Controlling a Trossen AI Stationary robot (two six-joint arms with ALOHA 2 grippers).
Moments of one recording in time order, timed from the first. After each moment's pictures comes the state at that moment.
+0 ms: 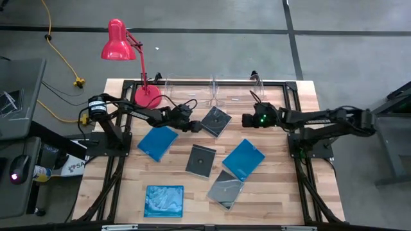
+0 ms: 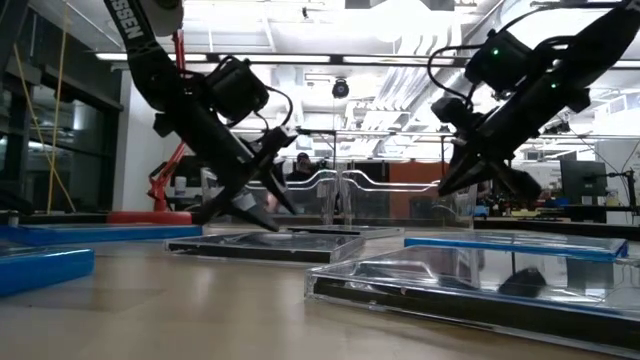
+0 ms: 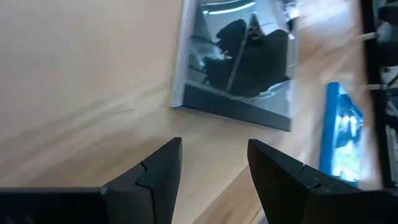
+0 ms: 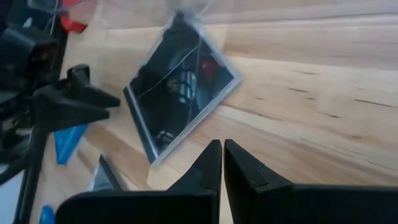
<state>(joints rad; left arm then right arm) 0.28 1.70 0.69 0.28 0.13 -1.03 -0.36 1.20 0.39 0.11 -0.02 1.07</state>
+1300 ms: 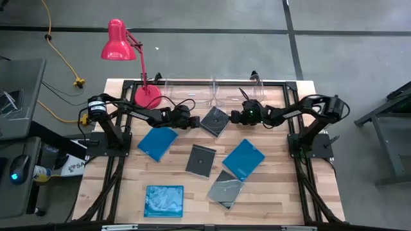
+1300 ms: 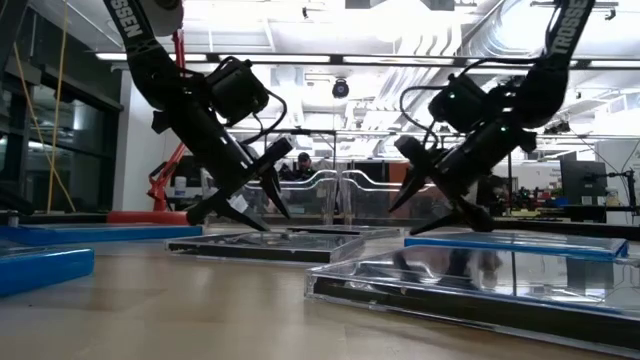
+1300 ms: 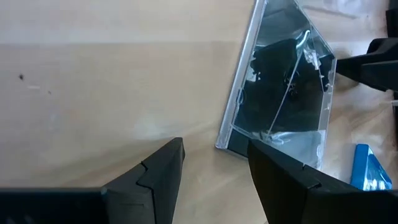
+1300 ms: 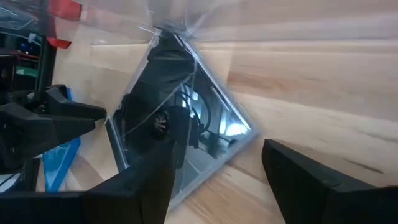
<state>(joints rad) 0.27 1.70 0.69 0.24 -0.09 -1.16 -0.44 1.65 0.48 0.49 -0.09 1.07</state>
